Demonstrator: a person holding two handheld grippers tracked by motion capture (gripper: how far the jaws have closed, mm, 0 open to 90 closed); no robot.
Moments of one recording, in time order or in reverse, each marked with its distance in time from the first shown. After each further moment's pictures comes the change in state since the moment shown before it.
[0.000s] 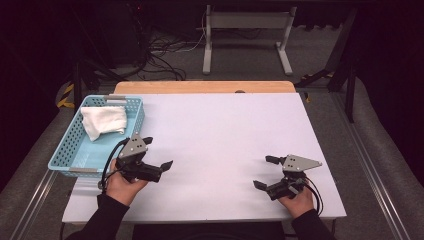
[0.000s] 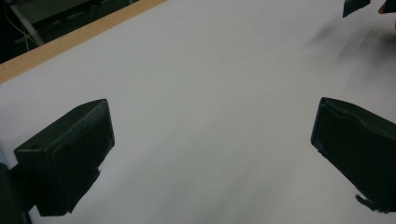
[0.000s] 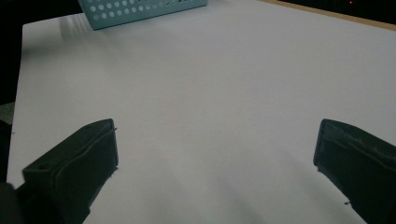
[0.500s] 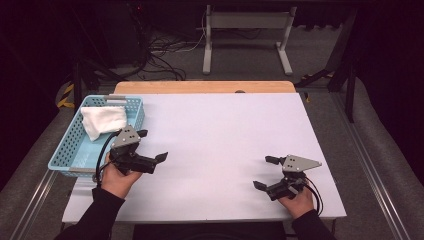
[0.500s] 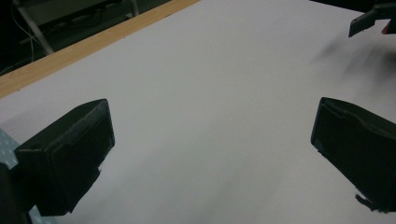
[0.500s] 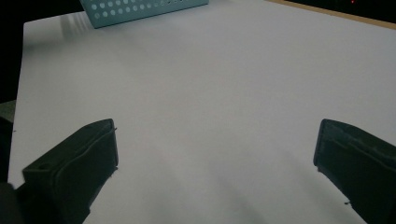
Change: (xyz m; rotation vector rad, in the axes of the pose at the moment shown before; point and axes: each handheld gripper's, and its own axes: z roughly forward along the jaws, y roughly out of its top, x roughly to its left) left arm 0.017 0.011 -0.007 -0.018 0.002 -0.025; right arm 0.000 0.000 0.000 0.005 0.003 -0.005
